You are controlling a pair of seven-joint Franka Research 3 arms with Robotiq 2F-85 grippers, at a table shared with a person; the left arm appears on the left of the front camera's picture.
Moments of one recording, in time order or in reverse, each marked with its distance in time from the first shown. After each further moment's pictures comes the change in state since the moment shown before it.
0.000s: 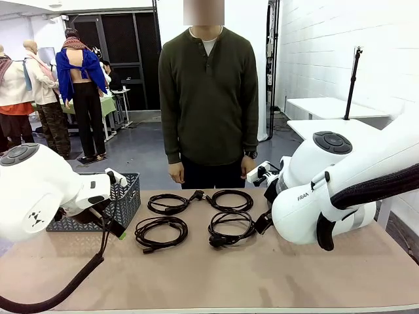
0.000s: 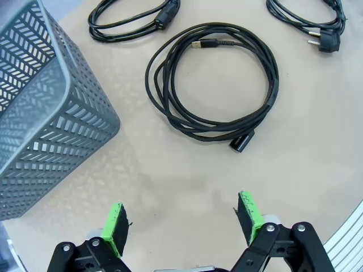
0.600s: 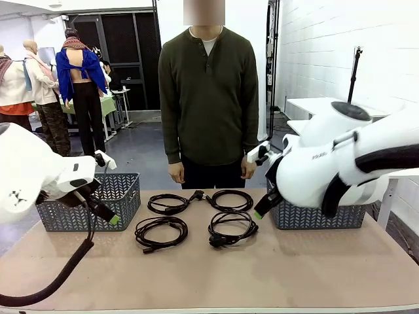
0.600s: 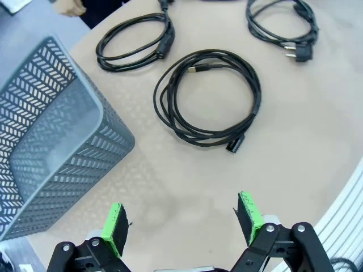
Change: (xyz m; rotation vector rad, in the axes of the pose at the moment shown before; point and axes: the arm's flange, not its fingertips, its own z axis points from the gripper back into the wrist) left arm 0.009 0.024 0.055 -0.054 -0.075 -0.099; right arm 0.023 -0.022 0.066 0.112 -0.053 0.080
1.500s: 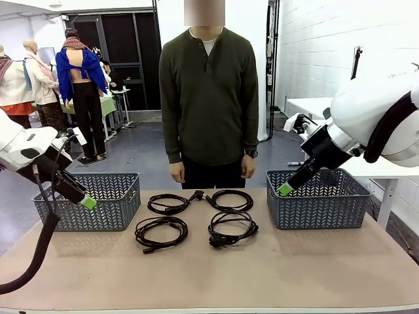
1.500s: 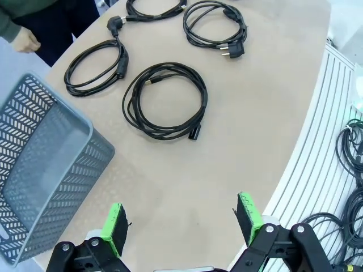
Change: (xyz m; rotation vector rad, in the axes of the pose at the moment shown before) left arm 0.003 0.040 0.066 -0.232 -0.038 -0.134; right arm -0.018 -0.061 0.061 0.213 -0.112 0.072
